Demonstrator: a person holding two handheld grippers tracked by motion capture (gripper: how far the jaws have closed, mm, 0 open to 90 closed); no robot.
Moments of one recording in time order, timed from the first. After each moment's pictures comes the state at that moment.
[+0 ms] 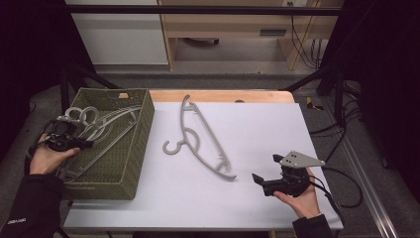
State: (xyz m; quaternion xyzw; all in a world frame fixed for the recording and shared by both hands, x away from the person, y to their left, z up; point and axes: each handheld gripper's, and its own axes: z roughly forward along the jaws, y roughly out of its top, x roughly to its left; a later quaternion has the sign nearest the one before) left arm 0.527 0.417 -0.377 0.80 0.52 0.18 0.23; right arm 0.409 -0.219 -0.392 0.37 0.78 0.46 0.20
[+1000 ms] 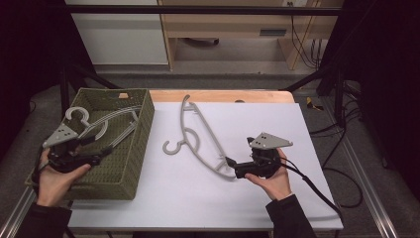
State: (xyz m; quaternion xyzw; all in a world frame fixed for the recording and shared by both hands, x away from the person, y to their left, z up) left arm 0.440 0.342 -0.344 0.75 0.42 0.24 0.45; right arm 0.443 -0.151 -0.364 0.34 0.78 0.48 0.21
